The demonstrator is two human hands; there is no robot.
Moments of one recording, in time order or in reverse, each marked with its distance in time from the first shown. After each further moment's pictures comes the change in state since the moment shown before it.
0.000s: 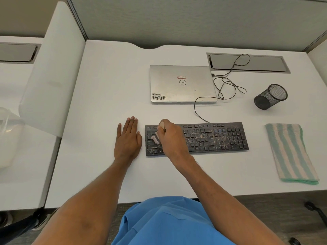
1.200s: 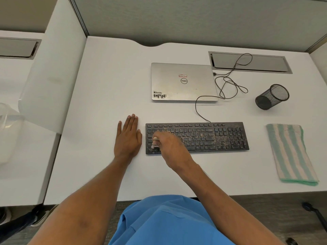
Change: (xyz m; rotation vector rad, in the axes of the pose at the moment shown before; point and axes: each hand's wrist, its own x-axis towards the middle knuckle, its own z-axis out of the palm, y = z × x) left_hand 0.000 -0.001 -0.001 -0.003 -0.018 -0.004; right_hand -0.022 0.019 0.009 -0.273 -0.184 -0.263
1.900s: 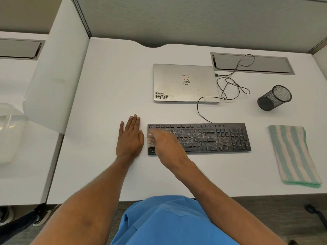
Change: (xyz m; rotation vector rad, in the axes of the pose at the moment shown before) left_hand 0.000 0.000 -0.001 0.003 -0.027 0.001; right_hand 0.008 -0.030 -0.010 0.028 0.020 -0.026
